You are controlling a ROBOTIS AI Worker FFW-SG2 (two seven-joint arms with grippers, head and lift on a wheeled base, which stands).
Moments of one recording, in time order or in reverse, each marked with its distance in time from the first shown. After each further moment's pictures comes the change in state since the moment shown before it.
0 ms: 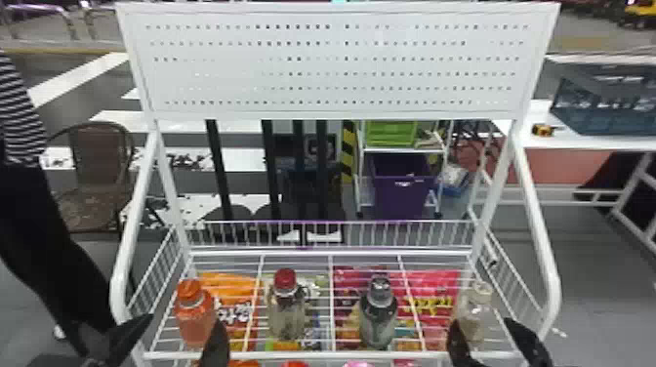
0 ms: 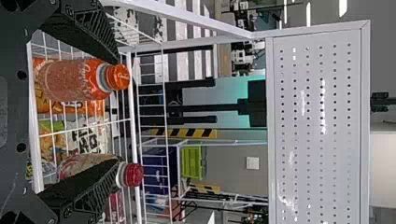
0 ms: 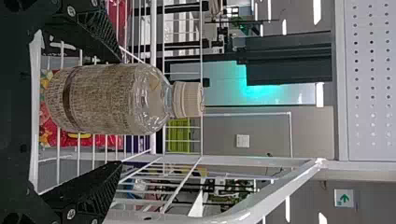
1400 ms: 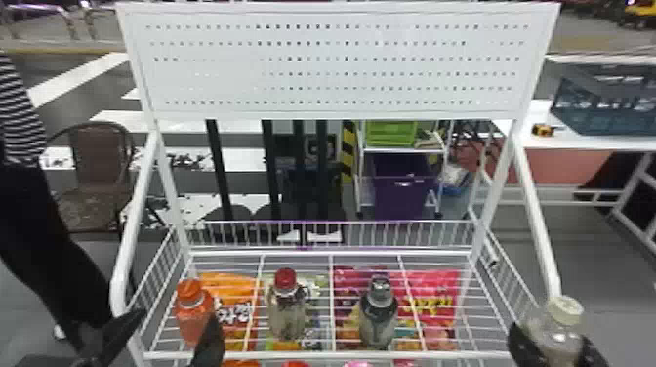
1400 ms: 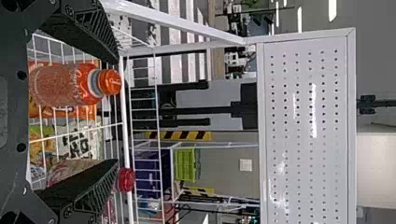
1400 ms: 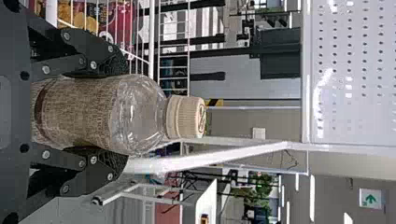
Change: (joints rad) left arm 0.004 0.002 0.014 0.005 0.001 -0.040 -0.001; right arm 0.402 -0.010 -0.075 -0.790 -0.044 0.508 0.003
